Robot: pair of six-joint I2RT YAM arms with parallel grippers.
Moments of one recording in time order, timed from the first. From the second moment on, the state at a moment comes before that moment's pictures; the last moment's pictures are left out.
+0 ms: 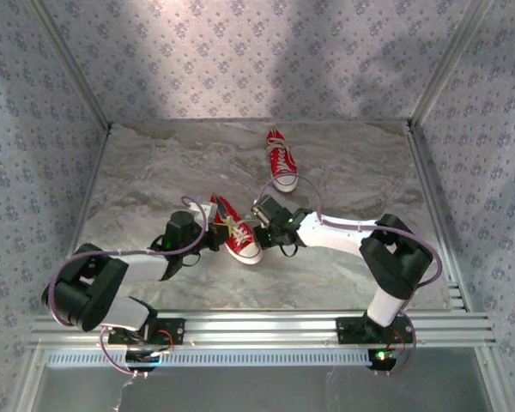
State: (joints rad) left arm -0.52 1.39 0.31 0.61 0.34 -0.49; right arm 0.89 1.70 1.01 -0.36 0.02 0.48
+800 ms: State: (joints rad) left arm -0.53 1.42 0.24 0.69 0.26 -0.52; right arm 0.89 1.74 1.18 -0.26 0.07 0.54
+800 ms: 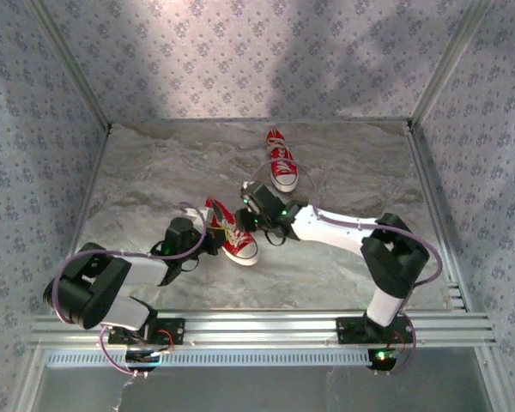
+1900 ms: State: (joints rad) left arm -0.53 1.41 0.28 0.70 0.33 -0.45; right arm 0.94 1.76 1.04 -0.33 0.10 0.69
